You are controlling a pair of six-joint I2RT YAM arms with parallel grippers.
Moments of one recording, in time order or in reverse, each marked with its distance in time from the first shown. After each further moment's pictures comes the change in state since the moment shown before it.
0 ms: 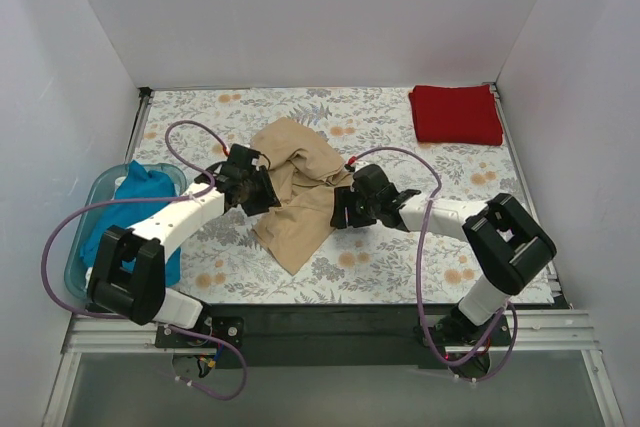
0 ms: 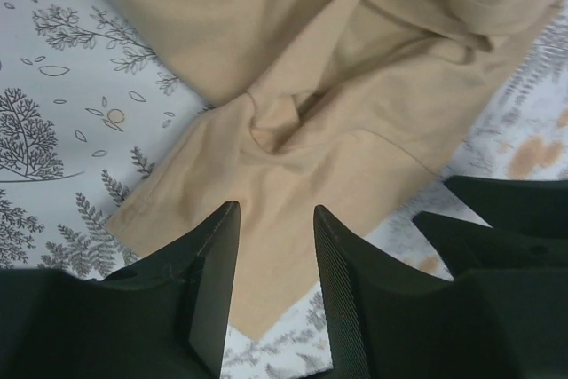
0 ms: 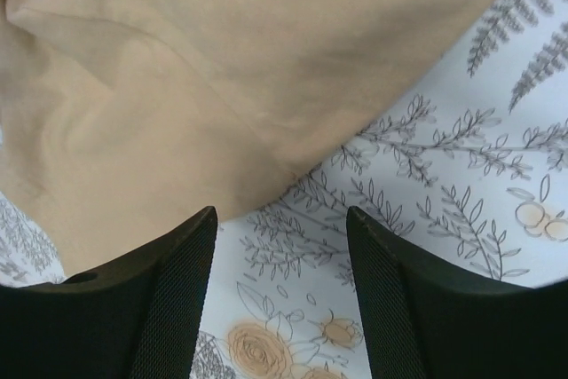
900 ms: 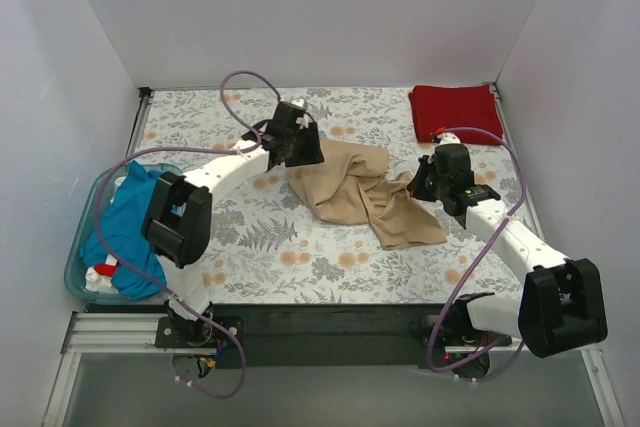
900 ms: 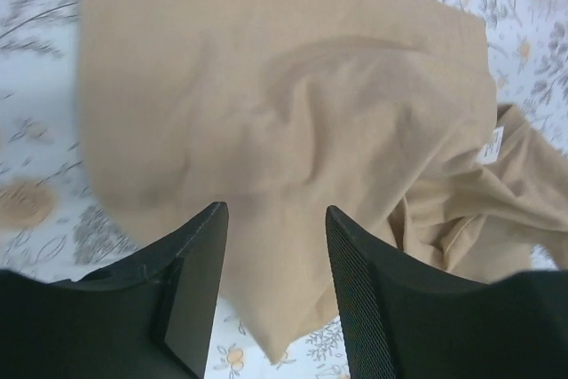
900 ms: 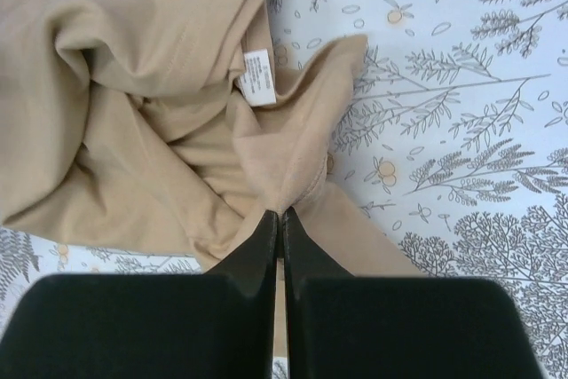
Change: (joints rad) left arm -0.124 0.392 0.468 0.132 -0.035 0.158; right arm -0.438 -0.393 -0.067 -0.163 0.093 -0.089
